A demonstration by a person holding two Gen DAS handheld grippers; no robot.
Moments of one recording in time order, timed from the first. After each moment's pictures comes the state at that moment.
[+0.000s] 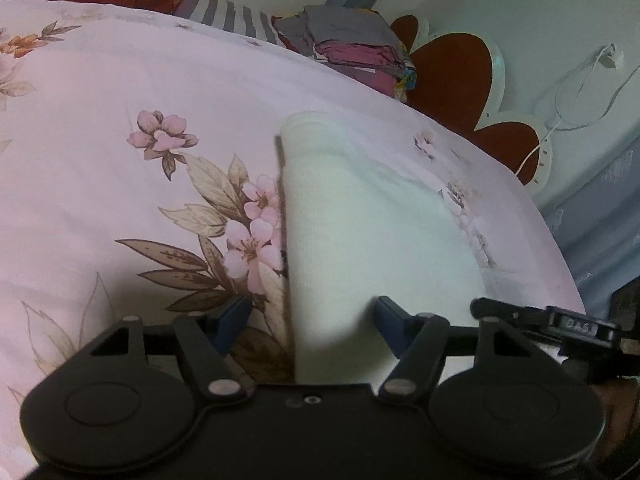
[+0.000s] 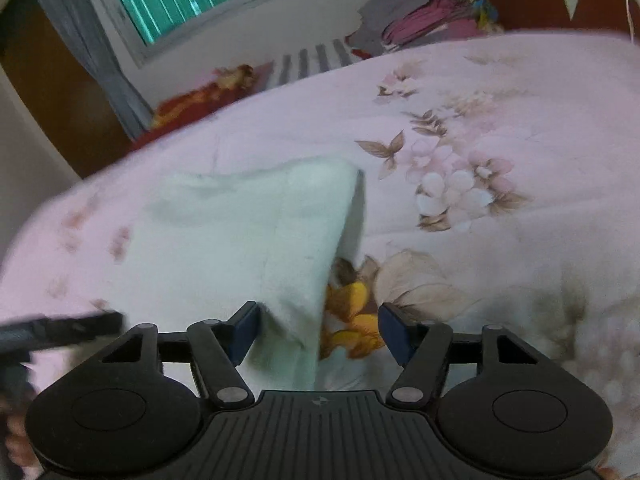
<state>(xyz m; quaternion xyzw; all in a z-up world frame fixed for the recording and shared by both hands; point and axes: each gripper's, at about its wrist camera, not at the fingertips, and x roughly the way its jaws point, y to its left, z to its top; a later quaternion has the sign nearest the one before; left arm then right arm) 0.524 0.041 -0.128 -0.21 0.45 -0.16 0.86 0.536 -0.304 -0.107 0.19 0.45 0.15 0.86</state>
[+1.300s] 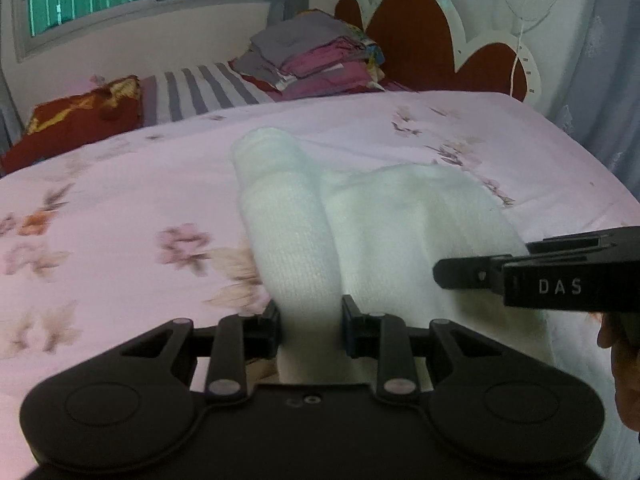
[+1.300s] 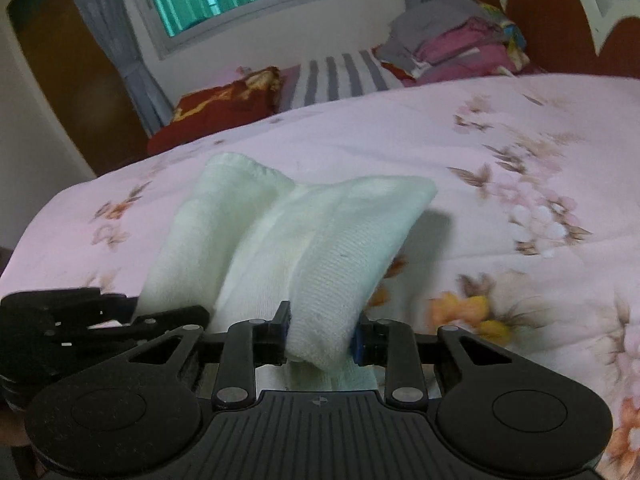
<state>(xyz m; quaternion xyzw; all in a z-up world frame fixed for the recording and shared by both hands) 0.496 0.023 -0.059 0.03 0.41 -0.16 0.90 0.506 -0.187 -0.050 0.11 0.43 0.15 0.88</state>
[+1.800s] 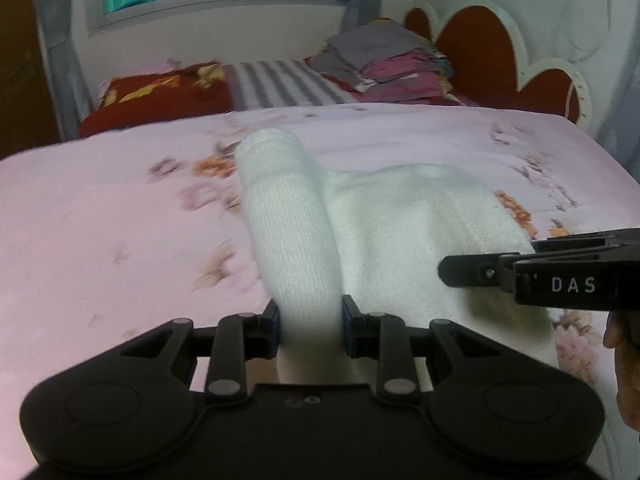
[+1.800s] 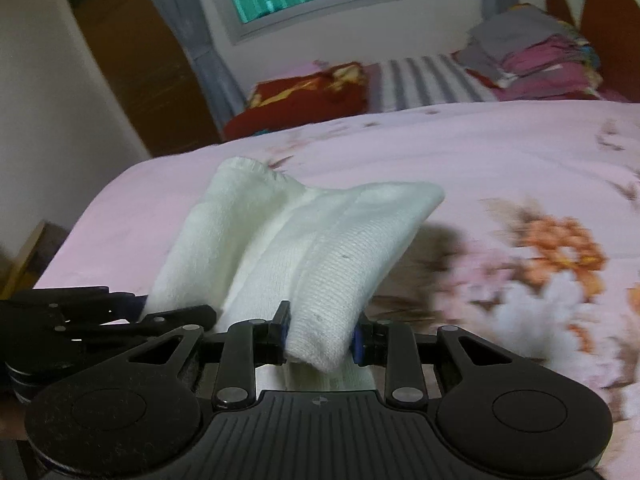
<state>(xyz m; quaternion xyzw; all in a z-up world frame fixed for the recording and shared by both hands) 0.453 0.192 -0.045 0.01 0.41 -0.09 0.91 0.486 -0.006 -0.032 0.11 0.42 0.23 0.87</state>
